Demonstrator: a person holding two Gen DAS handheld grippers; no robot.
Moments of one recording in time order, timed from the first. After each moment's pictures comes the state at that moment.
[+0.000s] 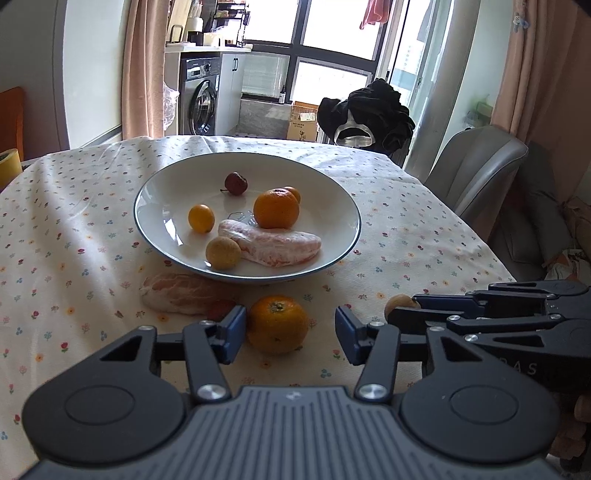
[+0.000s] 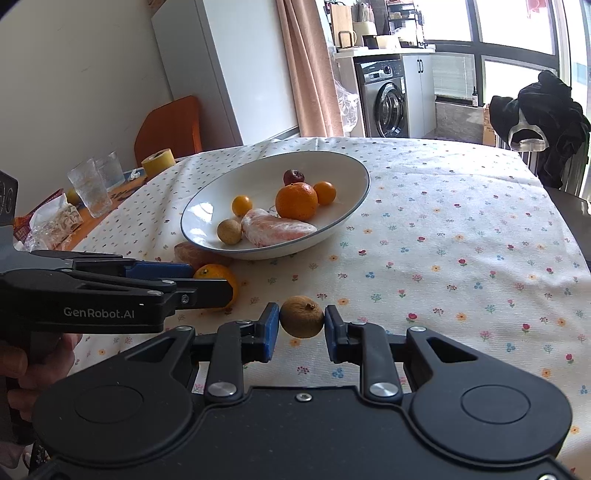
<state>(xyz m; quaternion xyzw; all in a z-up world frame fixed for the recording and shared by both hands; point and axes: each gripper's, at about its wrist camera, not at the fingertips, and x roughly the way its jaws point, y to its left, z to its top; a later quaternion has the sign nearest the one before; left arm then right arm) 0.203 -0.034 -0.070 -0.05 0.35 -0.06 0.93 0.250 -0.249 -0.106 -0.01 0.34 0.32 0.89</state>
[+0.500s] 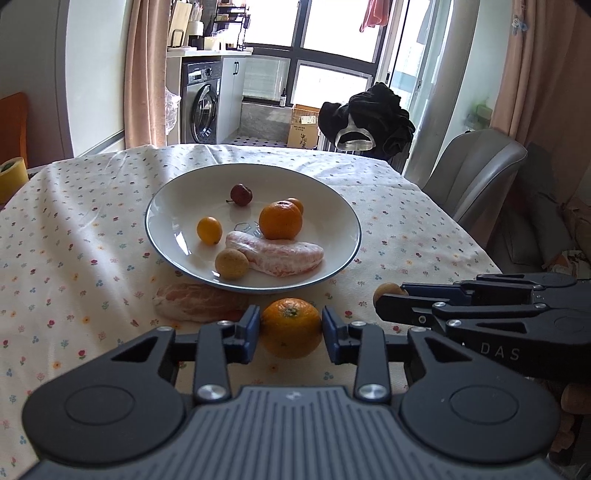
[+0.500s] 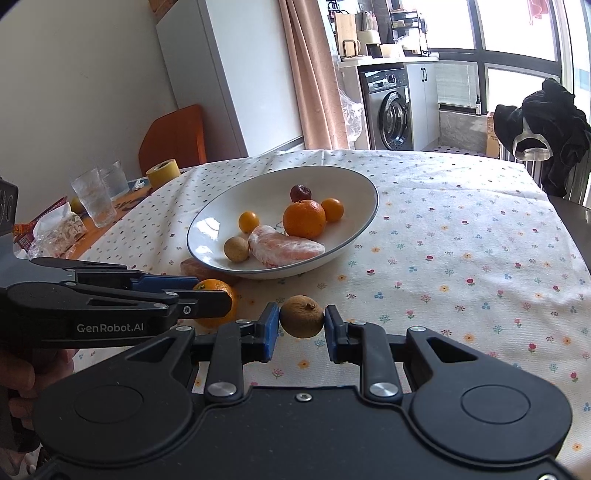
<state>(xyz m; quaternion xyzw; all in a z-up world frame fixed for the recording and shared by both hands) 0.195 -0.026 -0.051 -0.05 0.35 -0.06 0.94 0.254 -0.243 -0.099 0.00 0.32 0.33 0.89</state>
